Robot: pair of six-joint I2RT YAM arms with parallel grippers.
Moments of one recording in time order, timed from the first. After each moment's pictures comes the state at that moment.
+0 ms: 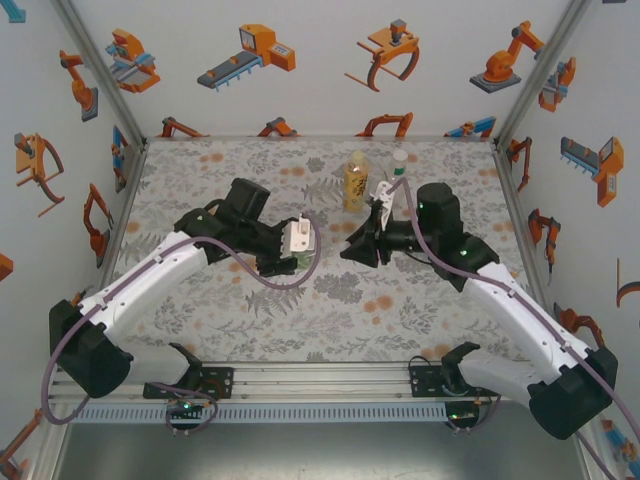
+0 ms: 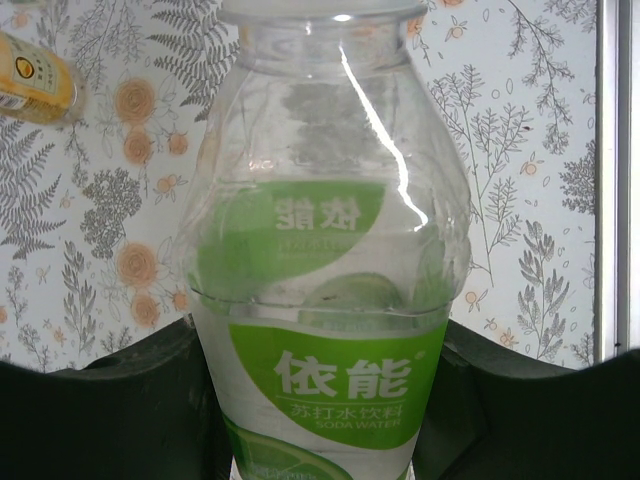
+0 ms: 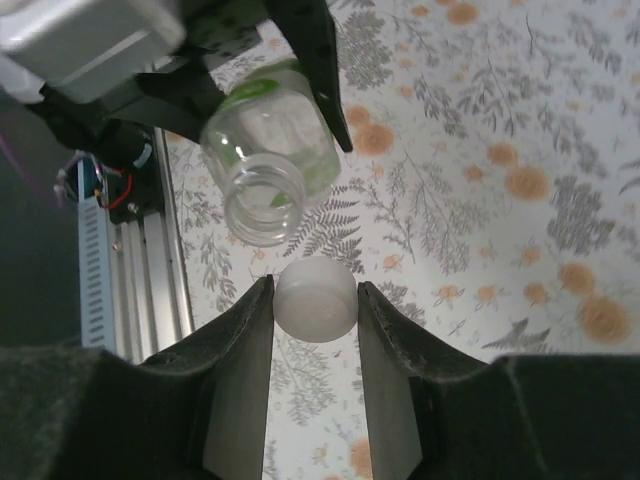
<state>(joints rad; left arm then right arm) -0.70 1.32 1.18 -0.78 0.53 0.88 0.53 1.06 0.95 -0.26 -0.82 -0.15</state>
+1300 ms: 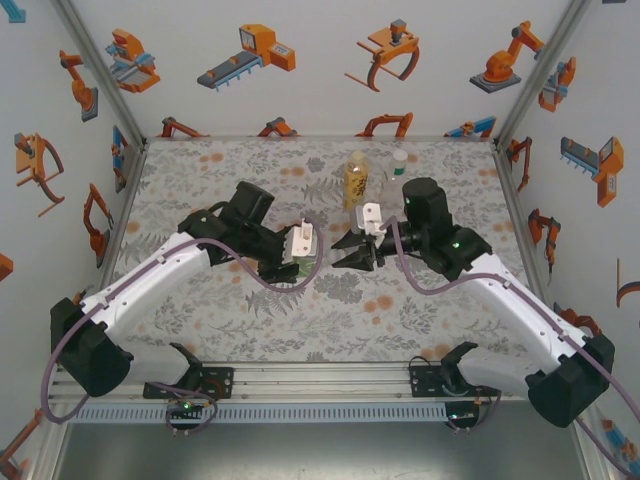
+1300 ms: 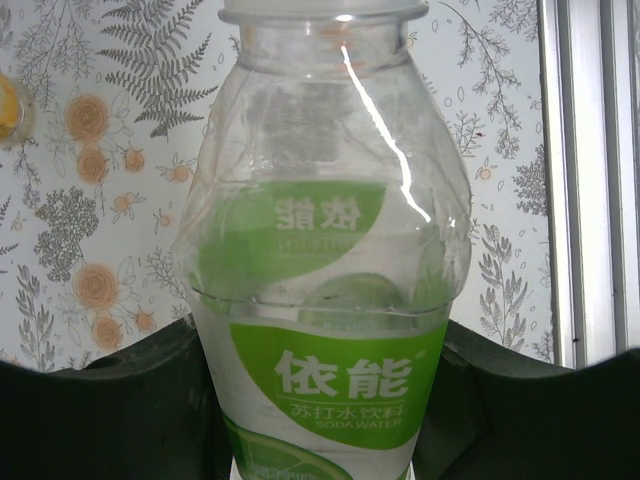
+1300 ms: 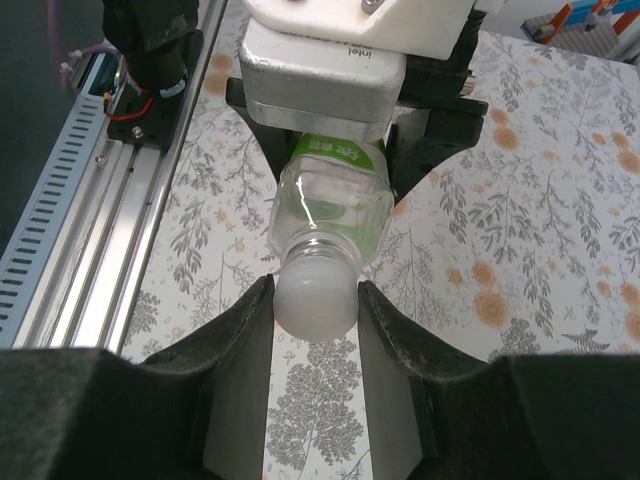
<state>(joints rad) -0.73 1.32 1.18 -0.81 0.58 0.87 0.60 1.13 1.04 -0.38 -0.99 -0.62</state>
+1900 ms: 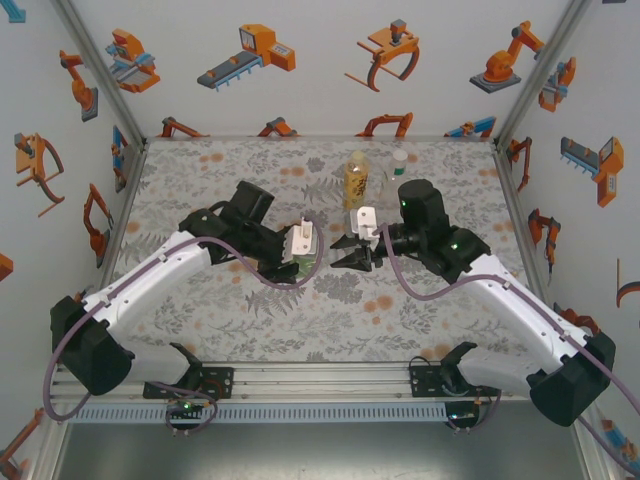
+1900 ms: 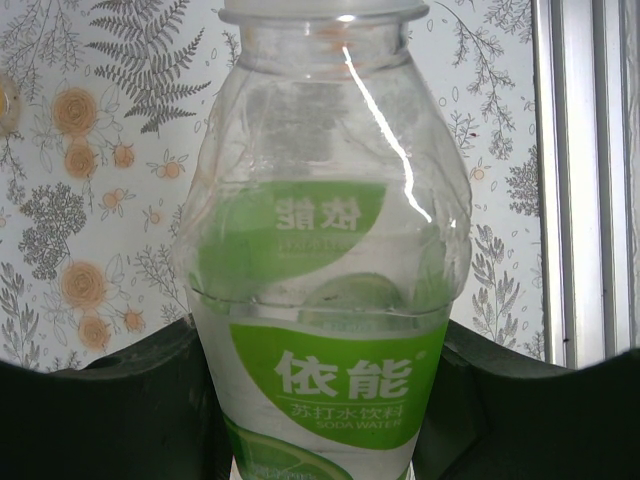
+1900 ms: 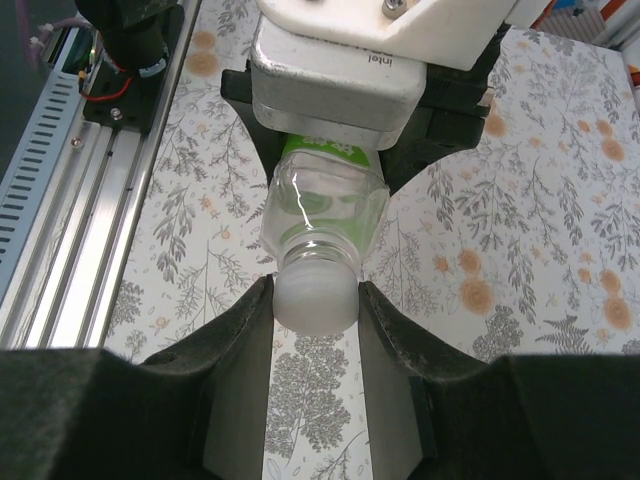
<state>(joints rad) -0.72 1.33 1.18 -0.82 0.59 0.86 0.64 1.13 1.05 -0.40 -0.91 -0.65</state>
